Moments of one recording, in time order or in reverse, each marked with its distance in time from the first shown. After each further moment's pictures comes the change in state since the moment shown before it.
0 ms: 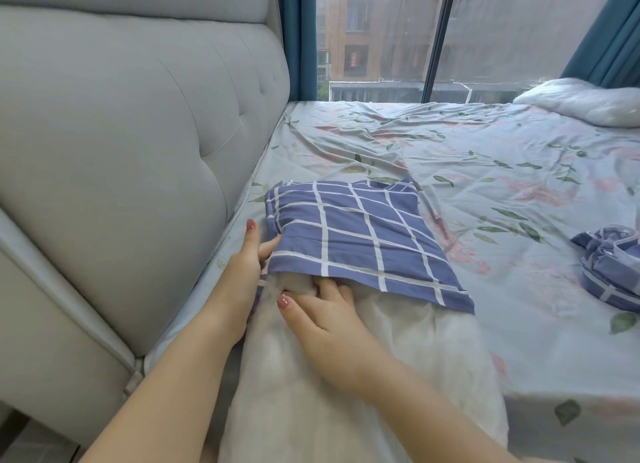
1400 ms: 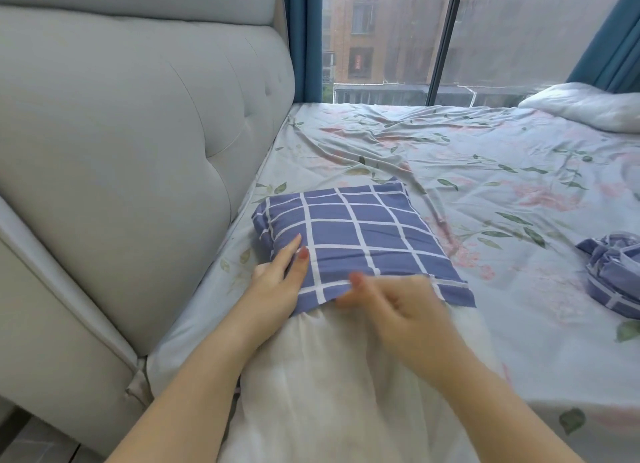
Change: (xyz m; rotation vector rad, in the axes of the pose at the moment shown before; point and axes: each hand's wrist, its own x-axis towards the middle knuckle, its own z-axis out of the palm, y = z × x) left_hand -0.010 -0.011 0.018 0.396 0.050 0.195; right_hand -0.018 0.018 -0.055 0.060 0.284 -0.255
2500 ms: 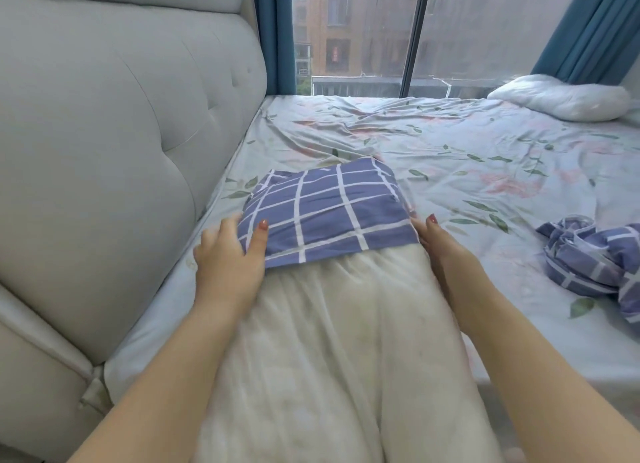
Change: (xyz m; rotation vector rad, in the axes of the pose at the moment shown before) left_hand 0.018 0.015 0.011 0.262 0.394 0.061; right_hand 0.026 0.079 -0.084 0.777 0.335 0.571
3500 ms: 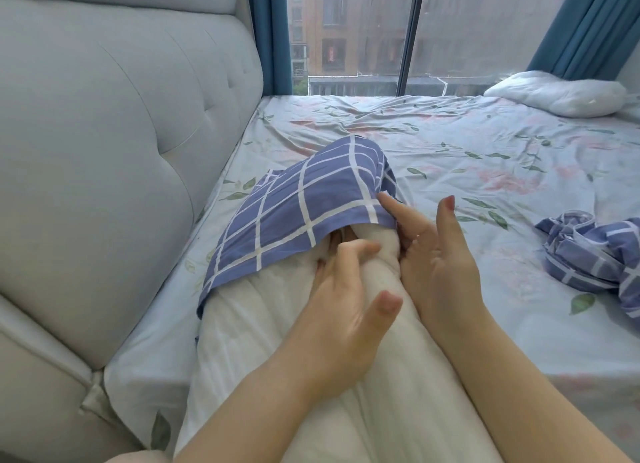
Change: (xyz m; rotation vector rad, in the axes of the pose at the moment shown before) left_hand -0.092 0.058 0.021 -0.270 -0.542 0.466; right_hand -0.058 -0.007 0.055 0.232 -0.191 -0.156
